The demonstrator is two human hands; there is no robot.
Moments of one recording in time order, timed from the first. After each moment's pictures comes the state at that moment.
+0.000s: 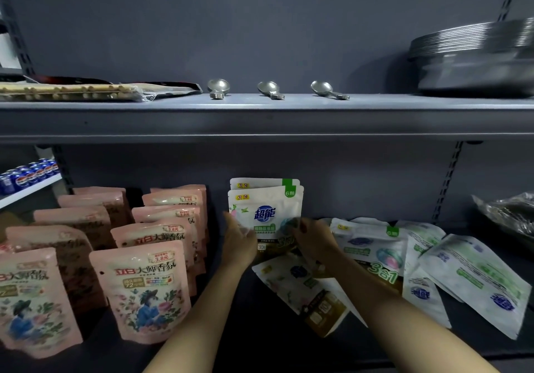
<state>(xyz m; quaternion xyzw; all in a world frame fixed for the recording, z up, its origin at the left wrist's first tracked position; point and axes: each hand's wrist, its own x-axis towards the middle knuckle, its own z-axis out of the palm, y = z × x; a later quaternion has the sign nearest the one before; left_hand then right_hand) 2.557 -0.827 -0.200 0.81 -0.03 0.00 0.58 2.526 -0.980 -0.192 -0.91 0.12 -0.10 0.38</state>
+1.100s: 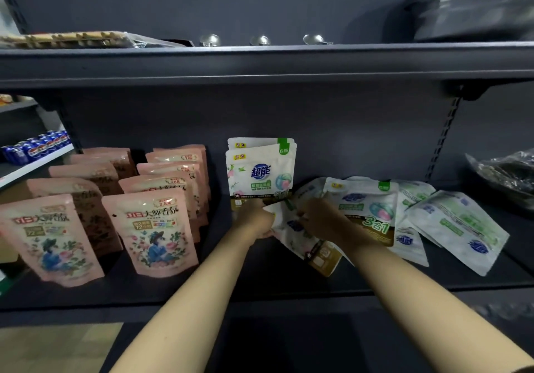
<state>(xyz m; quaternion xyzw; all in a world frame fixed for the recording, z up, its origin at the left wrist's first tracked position) 2.506 -0.844 -0.201 0.83 -0.02 -0.14 0.54 2.493 -1.001 -0.222 -0.99 0.05 -0.01 0.15</state>
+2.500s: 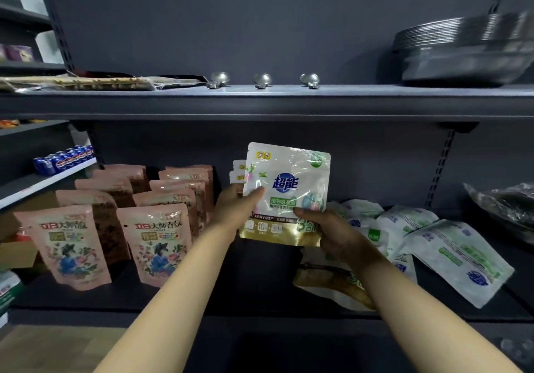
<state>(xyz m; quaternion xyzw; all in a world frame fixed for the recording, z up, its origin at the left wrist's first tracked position) 2.466 -0.821 -0.129 0.77 -0.06 0.04 0.63 2.448 -1.003 -0.176 -0.56 -0.05 0.05 0.83</state>
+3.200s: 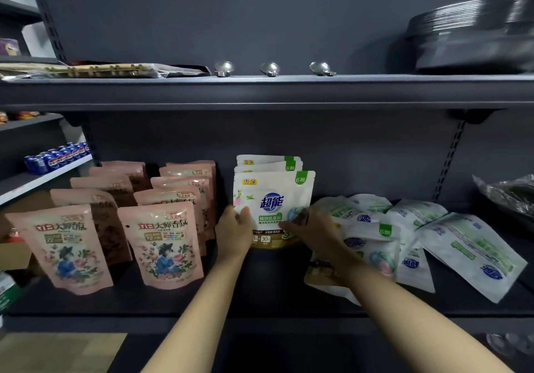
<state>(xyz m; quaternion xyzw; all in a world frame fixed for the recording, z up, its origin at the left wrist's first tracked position) 2.489 -0.813 -0.195 0.82 0.02 0.14 0.55 2.482 -0.974 -0.207 -0.91 0.10 -0.11 0.38</state>
